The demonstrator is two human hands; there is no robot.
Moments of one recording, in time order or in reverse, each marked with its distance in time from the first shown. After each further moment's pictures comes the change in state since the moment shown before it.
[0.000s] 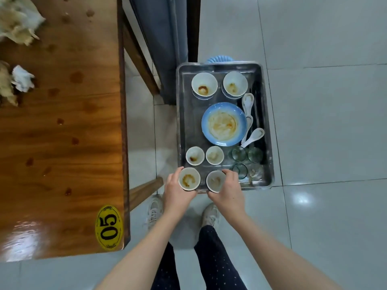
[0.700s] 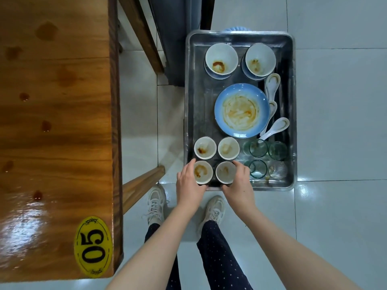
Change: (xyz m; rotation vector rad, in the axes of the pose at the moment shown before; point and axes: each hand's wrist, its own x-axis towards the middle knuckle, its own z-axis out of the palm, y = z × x) left_hand 0.041 -0.032 0.053 0.094 -0.055 -0.015; right_hand 0.038 0.033 0.043 0.025 -0.077 0.043
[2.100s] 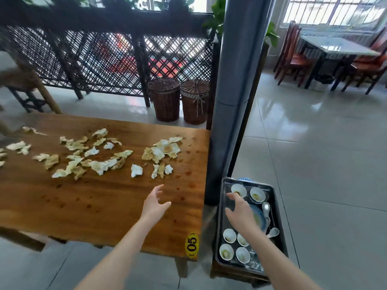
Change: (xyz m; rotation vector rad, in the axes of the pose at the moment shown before) left_hand -0.207 0.030 -0.393 -0.366 0.374 0.168; right_hand -0.206 -0.273 -0.175 0.024 0.132 -0.488
